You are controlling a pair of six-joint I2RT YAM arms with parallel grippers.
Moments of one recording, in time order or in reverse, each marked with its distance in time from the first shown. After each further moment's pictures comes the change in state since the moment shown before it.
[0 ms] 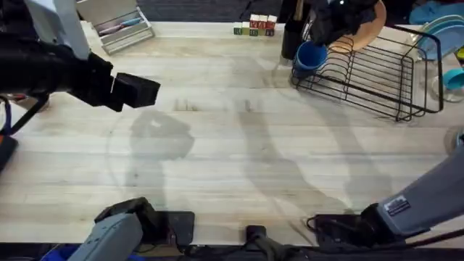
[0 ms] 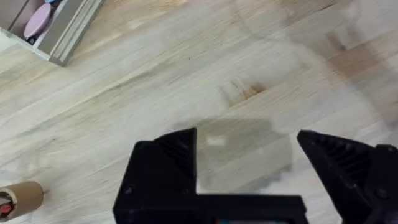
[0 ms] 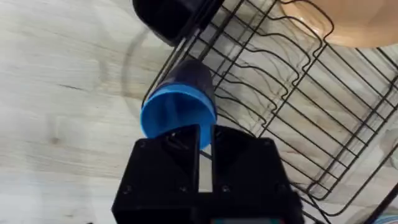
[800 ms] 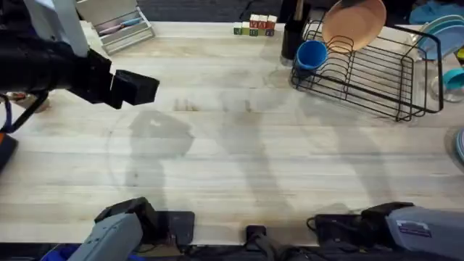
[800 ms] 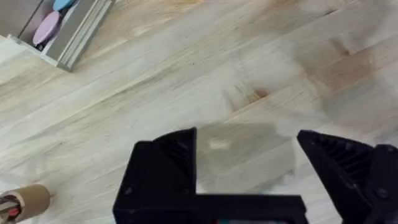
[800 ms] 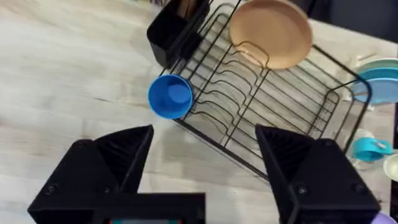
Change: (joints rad) left arm 0.000 0.000 0.000 0.027 0.000 0.000; right arm 0.000 -0.420 -0.004 -0.053 0.000 -0.003
